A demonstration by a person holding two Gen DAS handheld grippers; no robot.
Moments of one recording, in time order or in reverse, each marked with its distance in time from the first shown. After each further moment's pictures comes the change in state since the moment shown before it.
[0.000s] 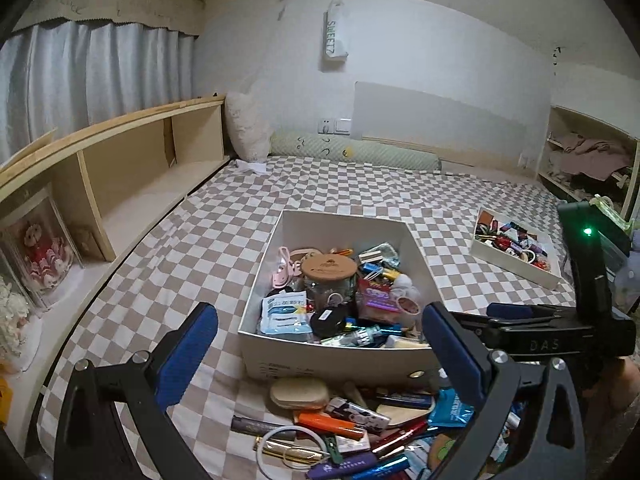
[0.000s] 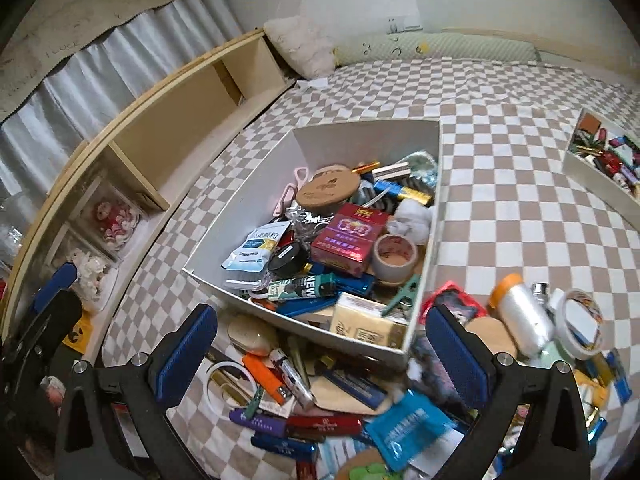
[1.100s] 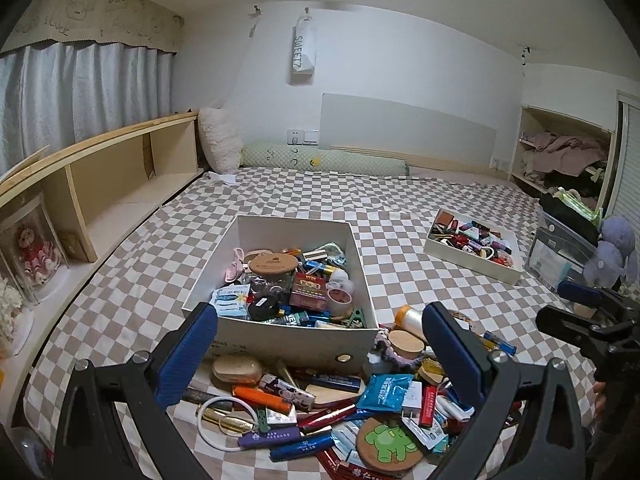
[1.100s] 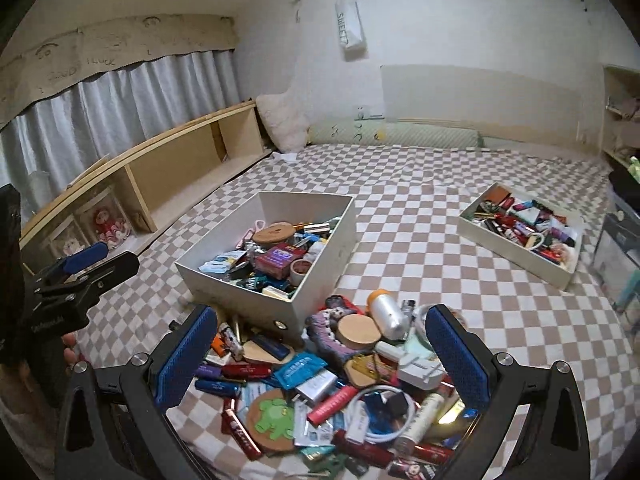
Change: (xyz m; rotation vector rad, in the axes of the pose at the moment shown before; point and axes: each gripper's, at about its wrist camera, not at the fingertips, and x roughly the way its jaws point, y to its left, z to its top) left arm -0.050 -0.076 -0.022 0.026 -0.034 -0.057; right arm -0.162 -0.042 -0.073 -0.136 -0.287 -0.168
